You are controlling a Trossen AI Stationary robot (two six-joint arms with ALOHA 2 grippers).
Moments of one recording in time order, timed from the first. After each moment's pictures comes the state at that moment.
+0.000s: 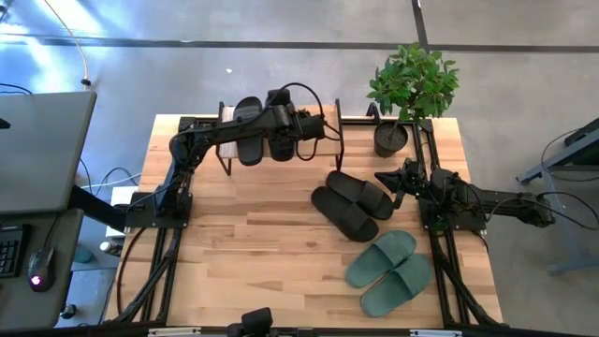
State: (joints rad) left arm 0.40 2.10 2.07 -1.39 -1.00 0.20; right arm -0.16 0.13 0.01 0.03 0.19 0.33
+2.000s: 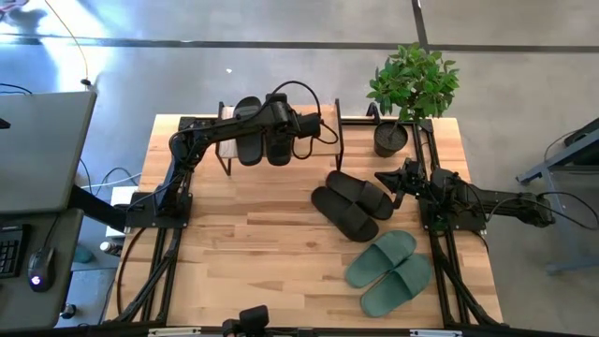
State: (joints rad) left arm 0.43 2.10 2.07 -1.50 -0.80 0.23; right arm -0.16 0.13 0.01 0.03 0.20 0.33
